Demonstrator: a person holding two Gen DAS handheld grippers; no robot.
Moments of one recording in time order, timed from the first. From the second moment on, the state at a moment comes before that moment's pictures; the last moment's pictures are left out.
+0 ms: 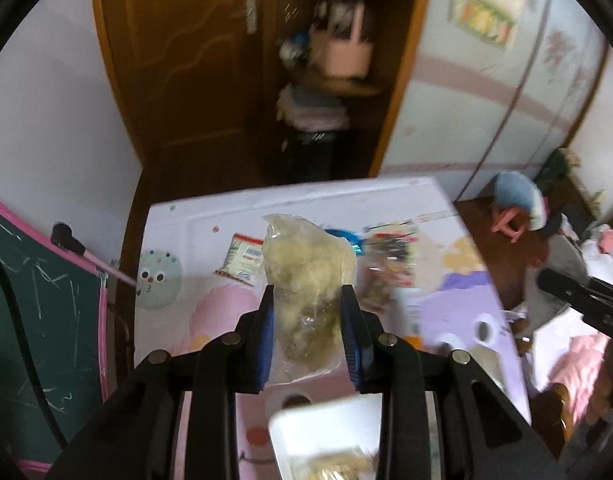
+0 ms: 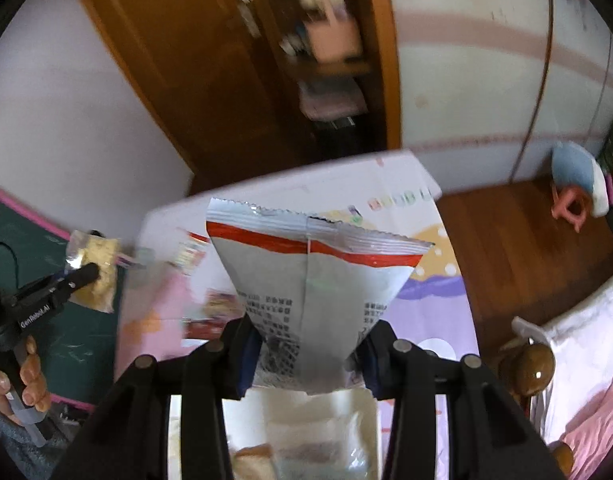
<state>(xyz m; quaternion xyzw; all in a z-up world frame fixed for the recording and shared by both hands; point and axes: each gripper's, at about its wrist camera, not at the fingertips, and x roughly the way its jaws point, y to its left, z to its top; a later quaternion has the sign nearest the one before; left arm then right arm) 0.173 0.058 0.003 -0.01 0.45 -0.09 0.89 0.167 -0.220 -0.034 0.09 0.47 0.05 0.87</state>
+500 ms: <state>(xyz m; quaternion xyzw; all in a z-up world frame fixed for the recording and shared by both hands) -0.033 0.043 0.080 -0.06 0.29 -0.16 0.94 -0.016 -0.186 0.045 0.06 0.29 0.09 0.95</state>
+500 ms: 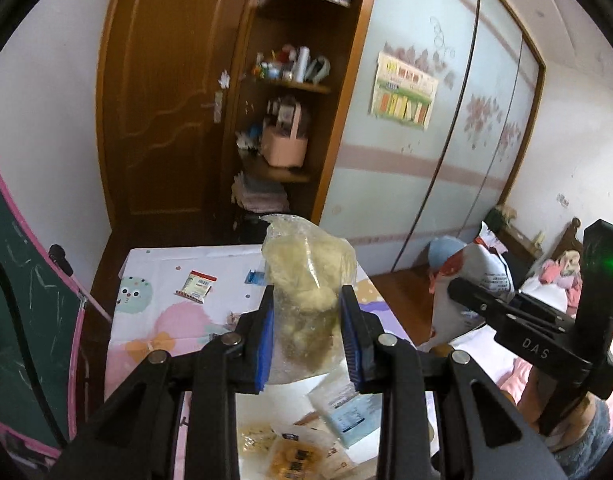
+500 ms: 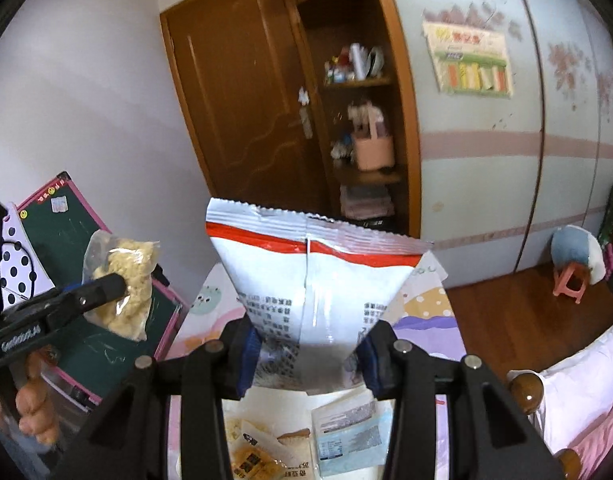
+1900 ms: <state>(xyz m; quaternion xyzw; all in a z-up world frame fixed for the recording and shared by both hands) -0.046 0.006 -0.039 0.01 0.32 -0.04 0.95 -0.010 -0.149 -0.066 -0.02 0.43 0.05 0.90</state>
